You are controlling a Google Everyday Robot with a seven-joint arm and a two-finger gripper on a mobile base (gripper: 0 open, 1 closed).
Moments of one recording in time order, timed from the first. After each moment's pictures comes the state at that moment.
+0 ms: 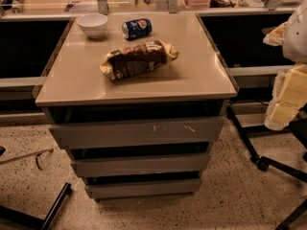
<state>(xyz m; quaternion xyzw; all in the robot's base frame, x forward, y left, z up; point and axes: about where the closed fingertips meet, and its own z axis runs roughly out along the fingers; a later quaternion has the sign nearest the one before) 0.438 -0.217 0.976 -0.60 0.78 -0.03 0.16</state>
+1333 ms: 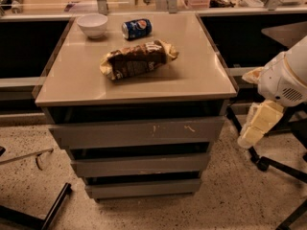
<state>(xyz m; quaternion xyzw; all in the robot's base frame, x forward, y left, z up) 0.465 -0.212 0.874 -0.58 0.79 0.07 0.20</state>
